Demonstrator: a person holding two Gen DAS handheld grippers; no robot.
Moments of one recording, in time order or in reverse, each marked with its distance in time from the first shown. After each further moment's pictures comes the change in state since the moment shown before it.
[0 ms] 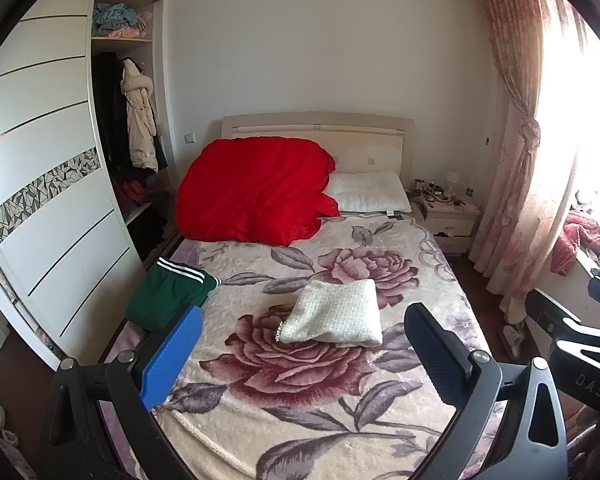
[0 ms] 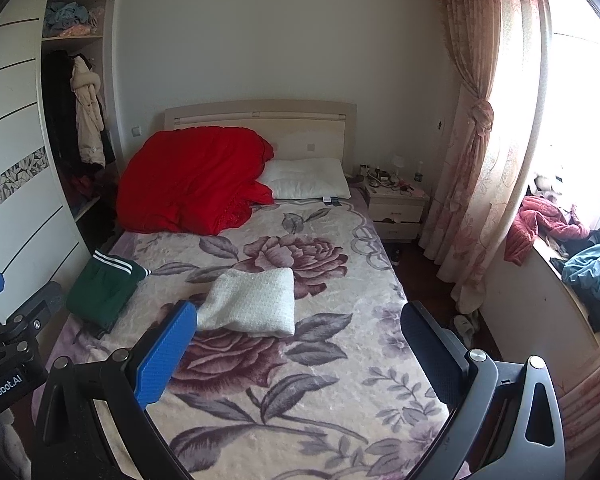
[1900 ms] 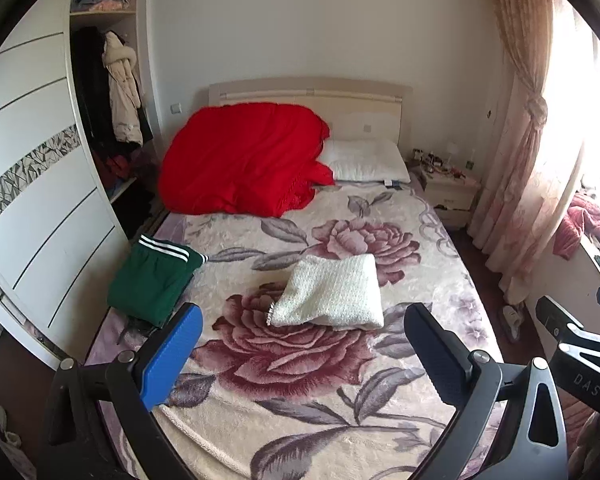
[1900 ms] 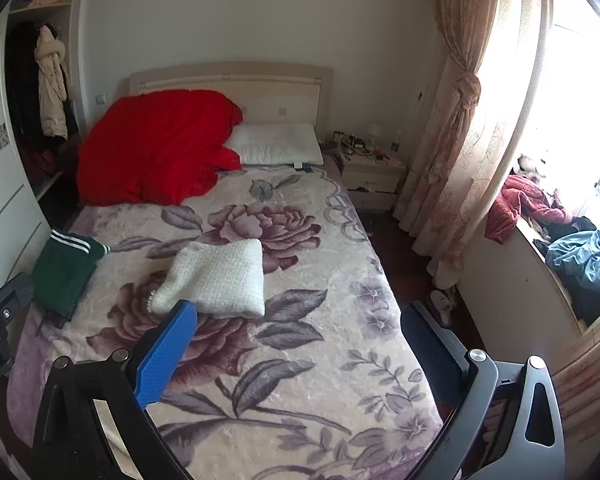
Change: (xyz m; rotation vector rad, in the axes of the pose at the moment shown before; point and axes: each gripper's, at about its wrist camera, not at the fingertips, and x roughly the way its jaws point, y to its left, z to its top) left arm 0.064 0.006 0.008 0.010 0.112 -0.047; right arm 0.075 -0.002 -0.021 0.015 0.115 -0.129
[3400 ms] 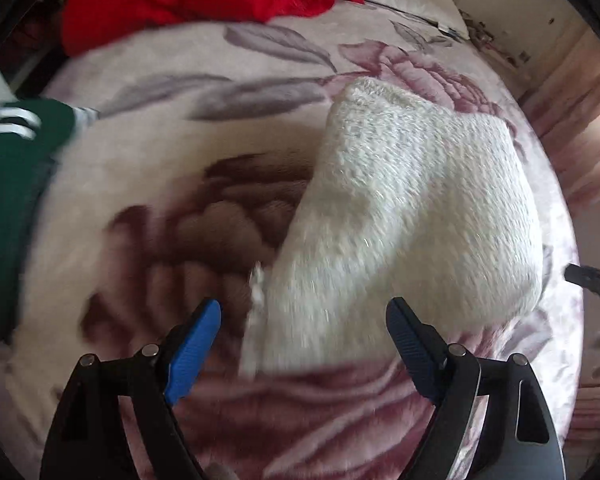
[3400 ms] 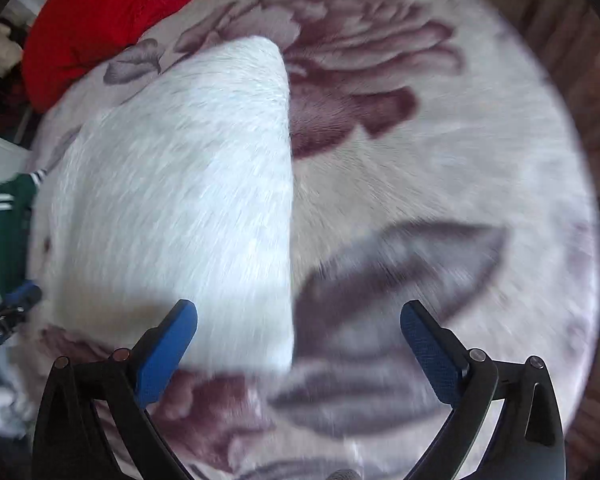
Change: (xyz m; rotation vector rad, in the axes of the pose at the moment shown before) left arm 0.521 0.079 -0.112 -0.042 0.533 -0.093; right arm 0.615 0.085 -0.076 0.022 0.649 0.248
